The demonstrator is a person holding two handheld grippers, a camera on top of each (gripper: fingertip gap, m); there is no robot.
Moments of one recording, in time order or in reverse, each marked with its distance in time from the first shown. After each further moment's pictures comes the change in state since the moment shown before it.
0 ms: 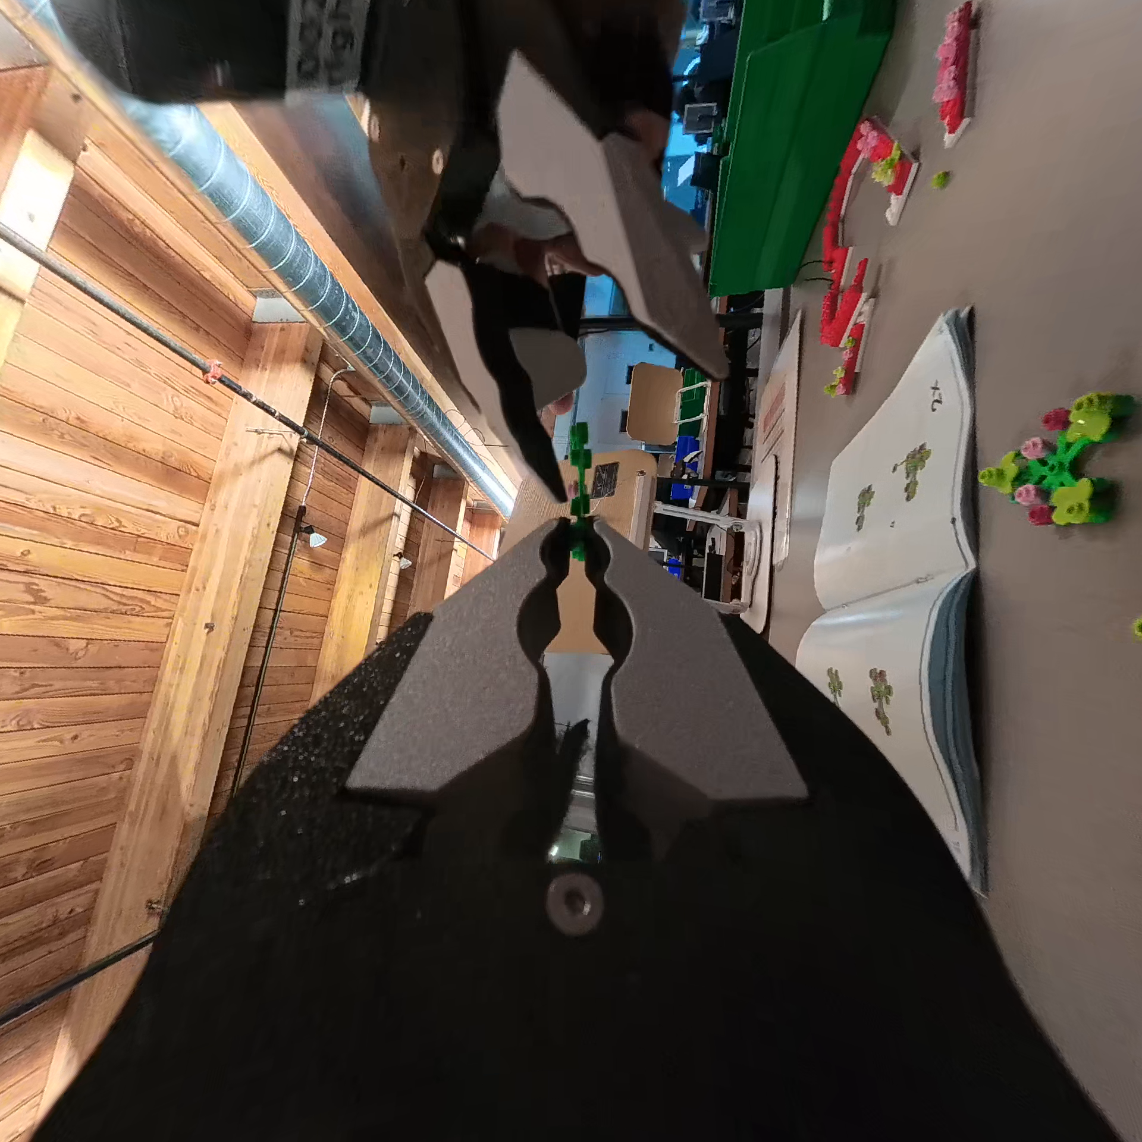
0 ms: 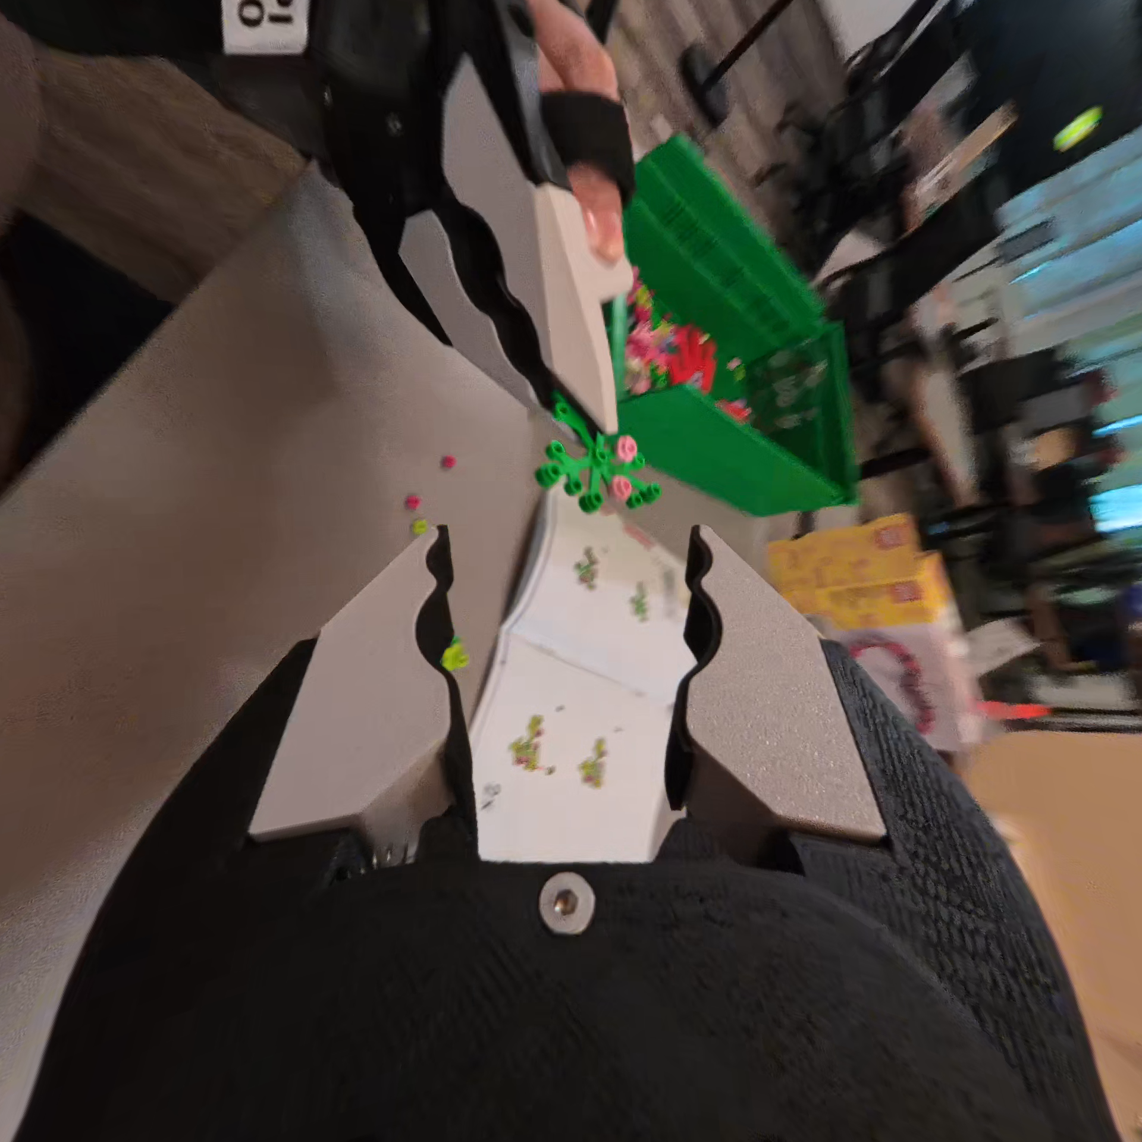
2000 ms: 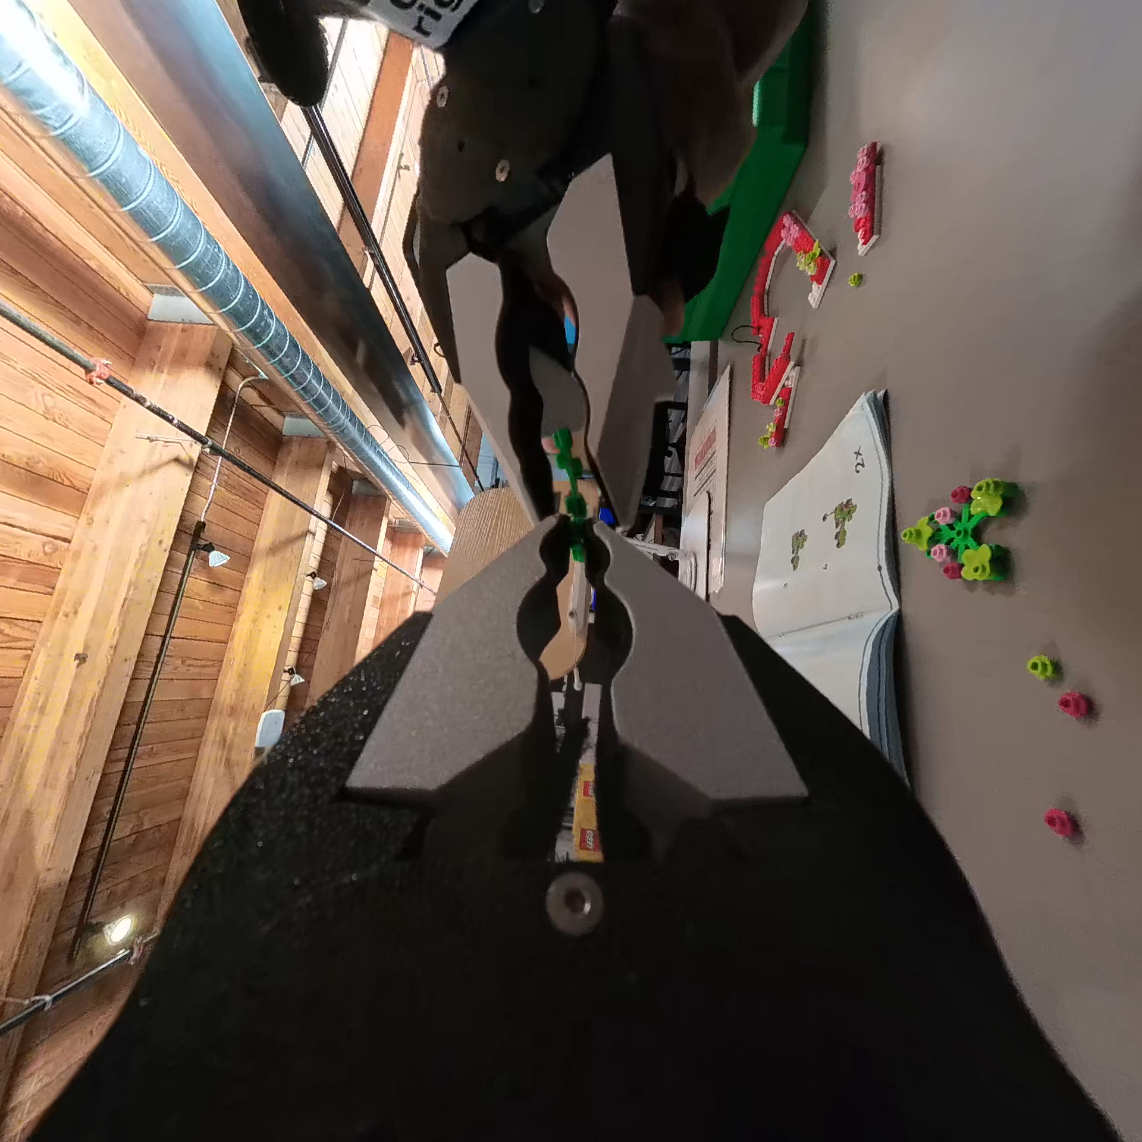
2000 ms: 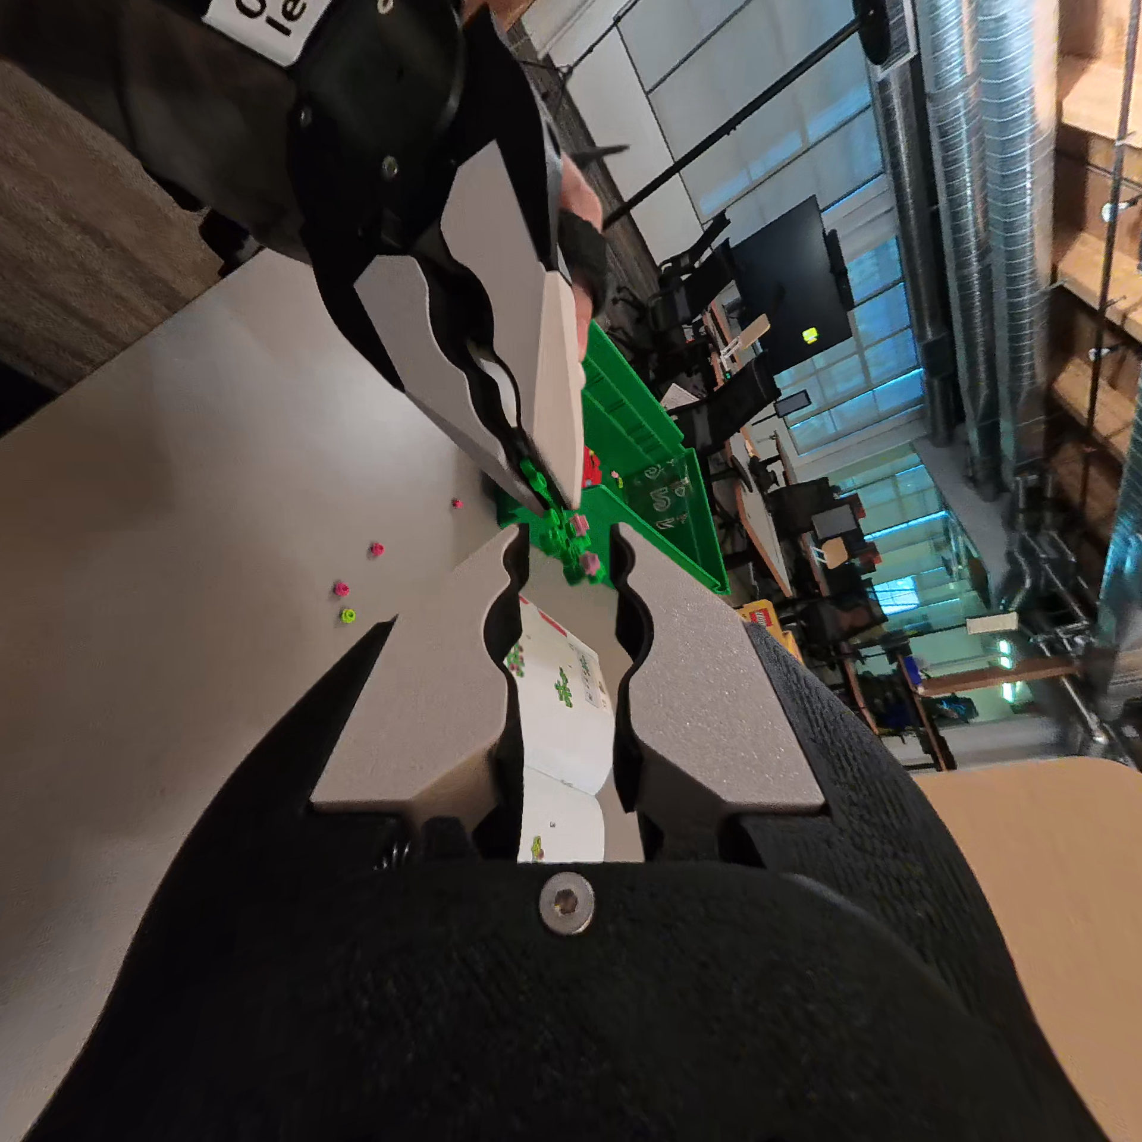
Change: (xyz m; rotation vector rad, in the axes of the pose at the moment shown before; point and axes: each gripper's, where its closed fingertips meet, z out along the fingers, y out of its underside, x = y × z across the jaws) left arm -0.004 -0.021 -0.003 0.040 0.130 -0.087; right arm 0.001 -0.028 0.001 0.208 0.250 -0.137
